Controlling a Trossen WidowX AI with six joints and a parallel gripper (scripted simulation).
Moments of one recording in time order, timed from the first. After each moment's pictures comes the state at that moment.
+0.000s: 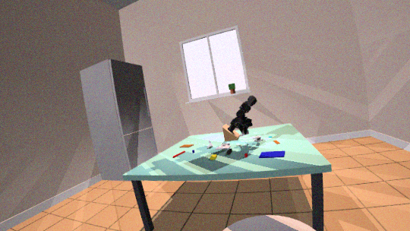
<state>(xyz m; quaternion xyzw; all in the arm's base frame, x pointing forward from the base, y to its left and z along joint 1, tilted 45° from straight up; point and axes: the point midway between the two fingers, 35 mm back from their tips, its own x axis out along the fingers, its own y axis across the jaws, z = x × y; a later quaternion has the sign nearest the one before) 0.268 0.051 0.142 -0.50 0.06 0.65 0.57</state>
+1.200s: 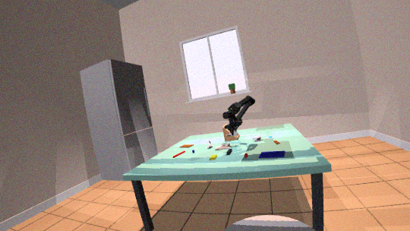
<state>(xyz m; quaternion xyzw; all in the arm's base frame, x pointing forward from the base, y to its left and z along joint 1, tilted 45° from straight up) 0.250 -0.011 0.080 -0.12 0.41 0.51 0.75</state>
